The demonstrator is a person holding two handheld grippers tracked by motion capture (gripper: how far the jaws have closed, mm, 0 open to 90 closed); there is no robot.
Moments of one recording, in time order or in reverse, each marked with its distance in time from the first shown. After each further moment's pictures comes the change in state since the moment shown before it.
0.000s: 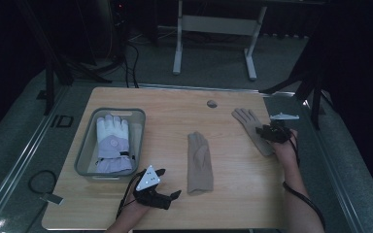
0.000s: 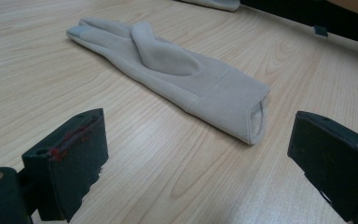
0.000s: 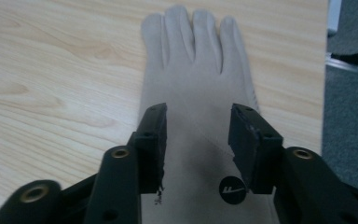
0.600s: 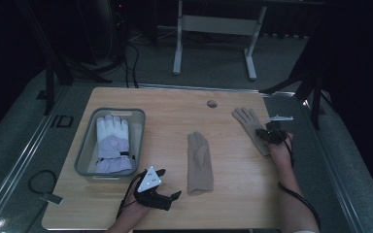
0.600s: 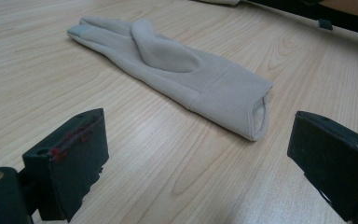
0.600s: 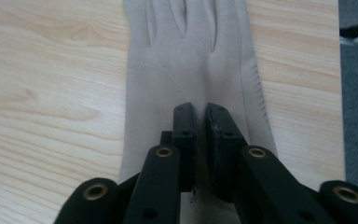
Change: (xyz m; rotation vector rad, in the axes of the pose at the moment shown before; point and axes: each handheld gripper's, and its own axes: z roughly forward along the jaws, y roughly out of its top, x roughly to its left) left arm -0.002 -0.001 0.001 0.012 0.018 0.023; right arm 0.003 -0.007 0.019 0.064 -0.043 0.056
